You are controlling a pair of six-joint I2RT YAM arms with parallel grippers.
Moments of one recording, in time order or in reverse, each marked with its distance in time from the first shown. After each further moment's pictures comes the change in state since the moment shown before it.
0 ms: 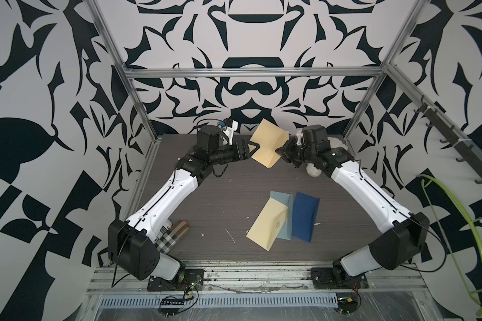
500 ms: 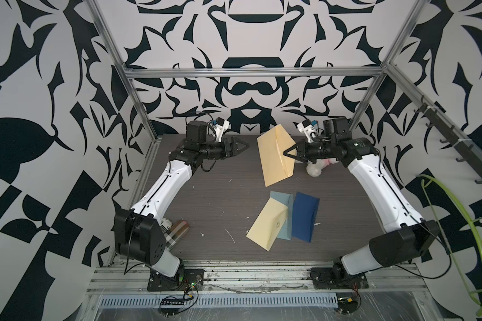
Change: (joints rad) left arm 0.154 0.114 0.014 -0.035 0.338 0.088; right arm -0.142 0.000 0.127 -0.265 -0.488 -0.575
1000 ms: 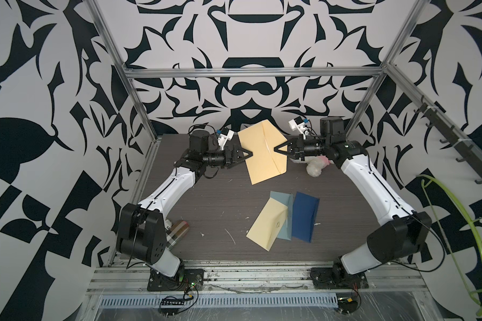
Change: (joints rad) left arm -0.003 -0.021 -0.203 0.323 0.175 -0.222; right arm -0.011 0.048 -0.108 0.362 -0.317 0.229
